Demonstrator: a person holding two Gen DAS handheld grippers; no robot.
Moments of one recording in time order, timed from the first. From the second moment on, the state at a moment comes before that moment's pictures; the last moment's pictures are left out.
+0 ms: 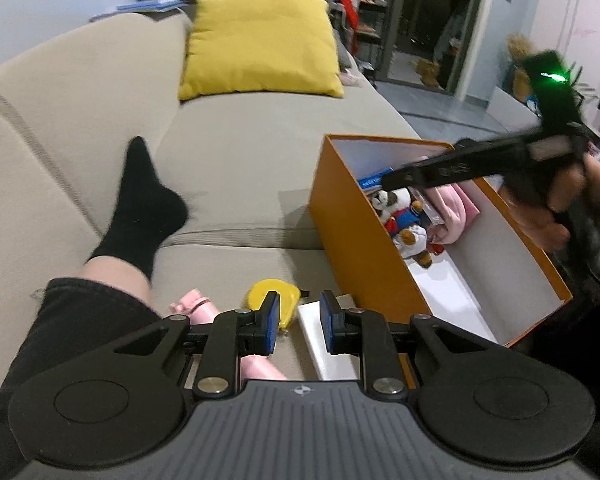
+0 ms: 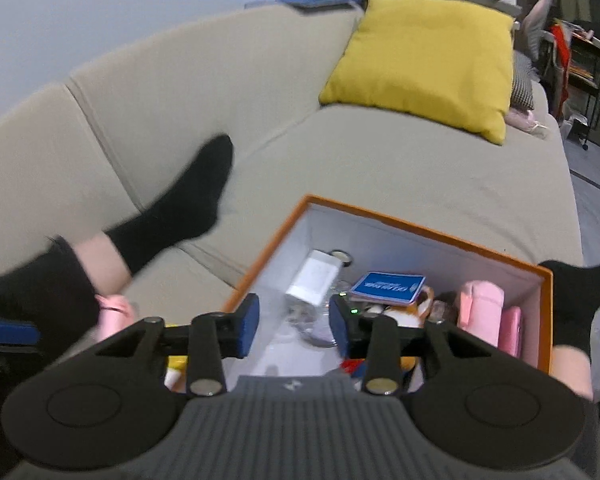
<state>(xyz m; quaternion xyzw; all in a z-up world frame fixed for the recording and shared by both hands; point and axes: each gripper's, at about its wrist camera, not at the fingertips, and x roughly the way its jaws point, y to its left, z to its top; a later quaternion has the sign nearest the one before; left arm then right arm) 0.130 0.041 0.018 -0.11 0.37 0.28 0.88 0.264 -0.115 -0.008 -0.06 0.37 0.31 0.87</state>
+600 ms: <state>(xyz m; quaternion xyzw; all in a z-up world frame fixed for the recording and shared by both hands) 0.037 0.021 0.012 -0.17 0.36 0.40 0.83 0.135 -0.079 0.002 0.02 0.38 0.38 0.85</state>
